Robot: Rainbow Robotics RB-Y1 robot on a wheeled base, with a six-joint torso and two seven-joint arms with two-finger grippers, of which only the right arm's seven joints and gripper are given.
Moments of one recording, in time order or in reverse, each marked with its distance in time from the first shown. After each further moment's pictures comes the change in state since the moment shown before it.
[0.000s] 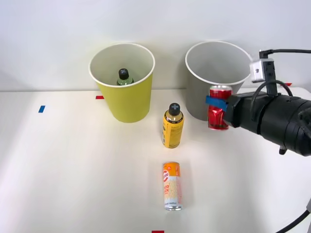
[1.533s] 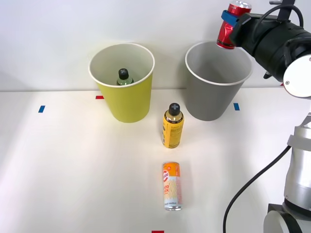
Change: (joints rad) arm -0.376 -0.104 -0.022 0.460 0.101 -0.585 0.000
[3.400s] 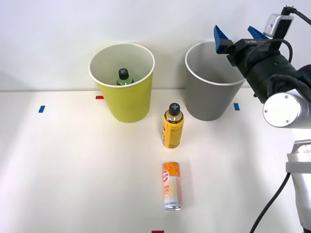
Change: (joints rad) arm 0.171 -0.114 0.179 0.146 -0.131 -0.498 0.086
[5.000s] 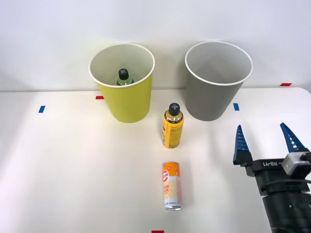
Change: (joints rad) arm 0.883 -0.059 0.297 -0.244 0.243 -0.740 0.035
